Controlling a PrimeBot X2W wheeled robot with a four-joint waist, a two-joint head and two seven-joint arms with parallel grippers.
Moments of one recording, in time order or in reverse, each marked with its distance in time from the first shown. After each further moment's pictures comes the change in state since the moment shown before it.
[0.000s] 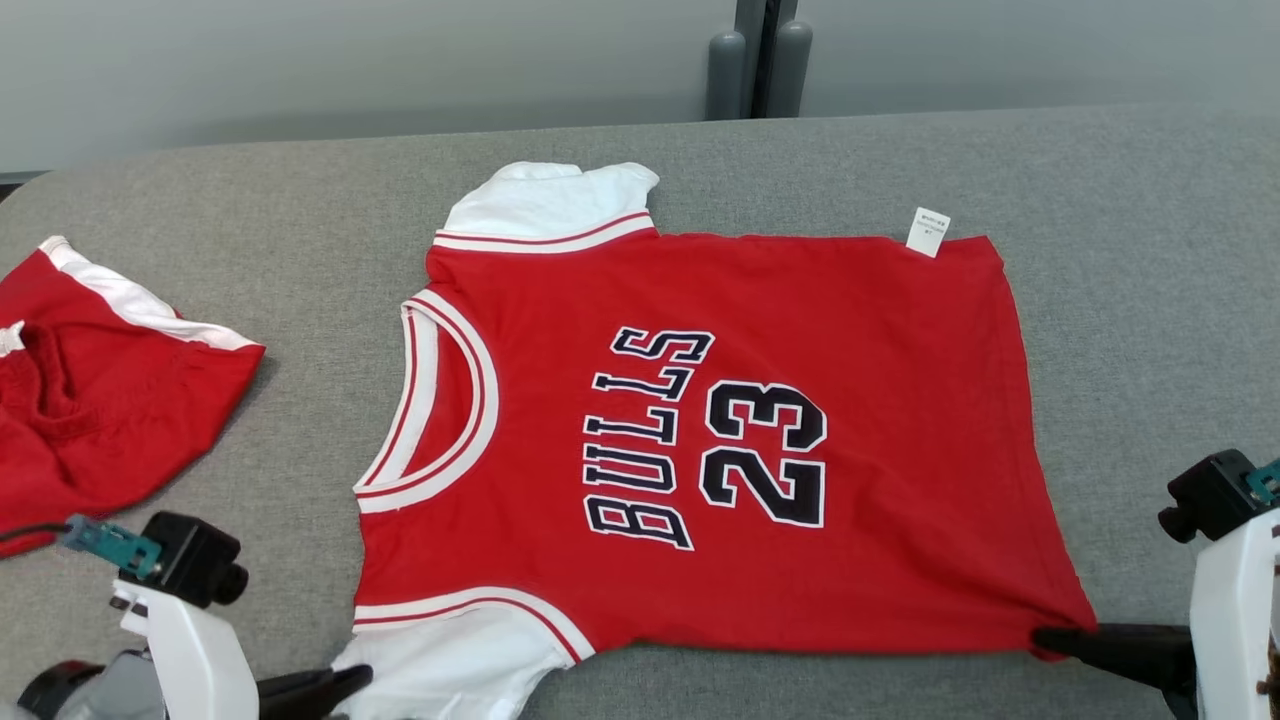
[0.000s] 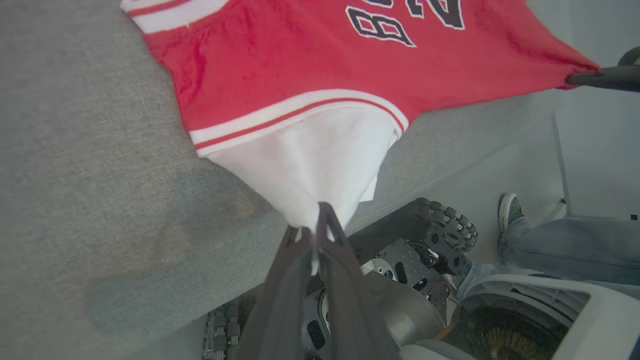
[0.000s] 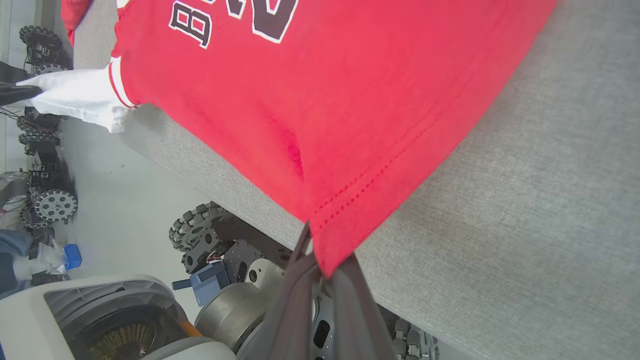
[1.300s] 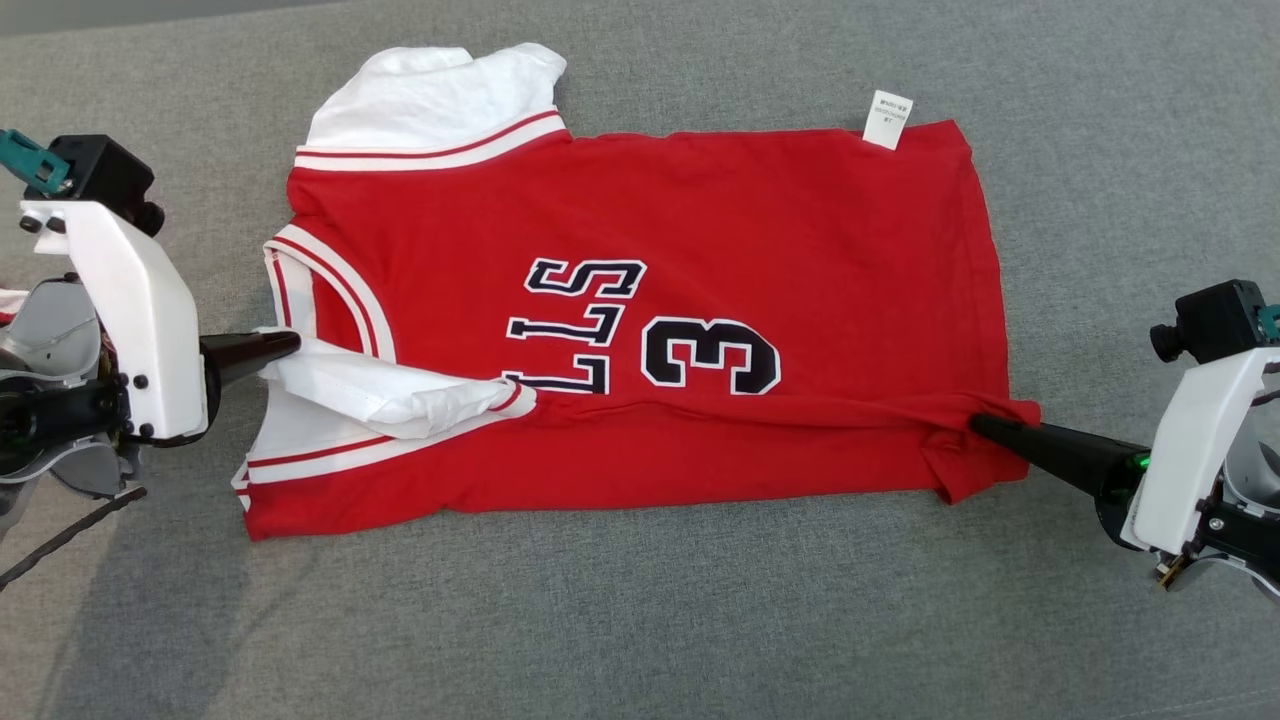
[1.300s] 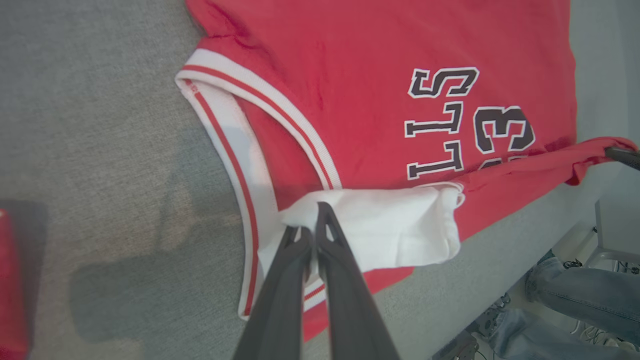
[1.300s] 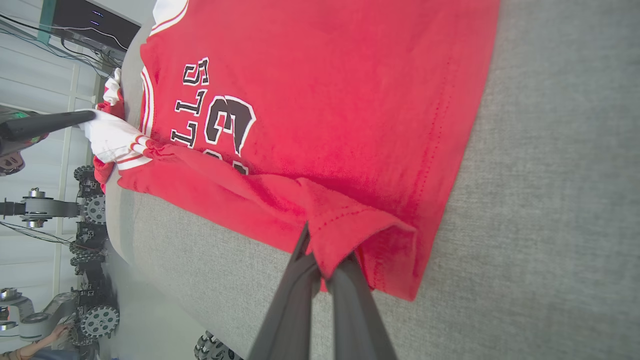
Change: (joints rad) left arm -0.635 -0.230 0.008 0.508 0.060 -0.070 0.325; right arm -0.095 0.213 -0.193 0.180 0.068 0.000 -0.101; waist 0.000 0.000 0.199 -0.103
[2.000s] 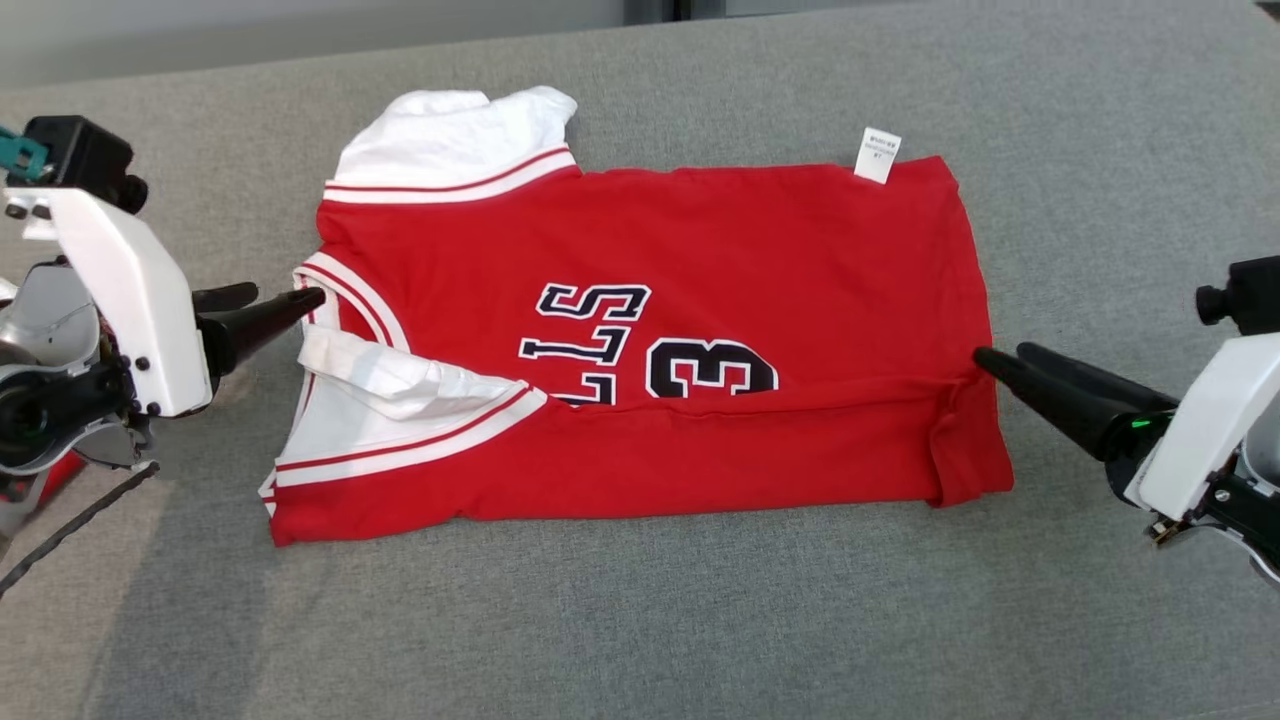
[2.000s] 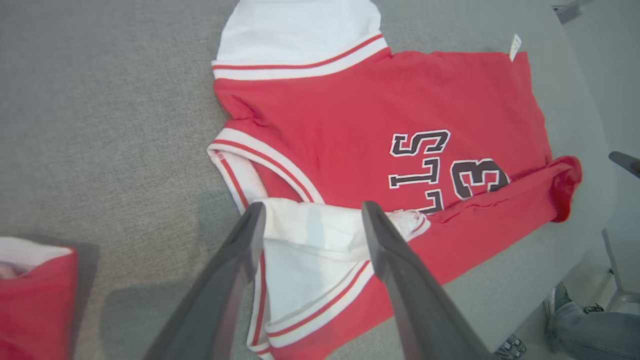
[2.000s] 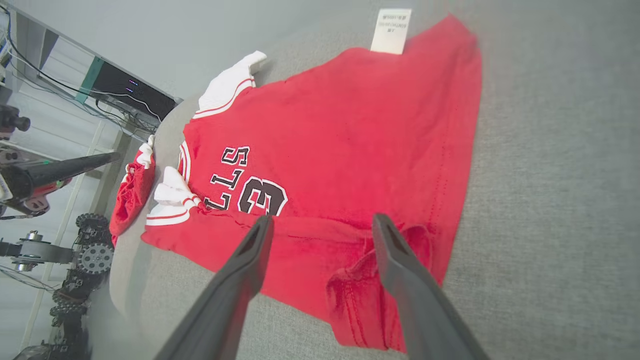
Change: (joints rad) left arm -0.021 -0.069 0.007 0.120 0.041 -0.067 -0.129; right arm 0.024 0.046 -0.083 0.035 -0.054 0.000 -0.136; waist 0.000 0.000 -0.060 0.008
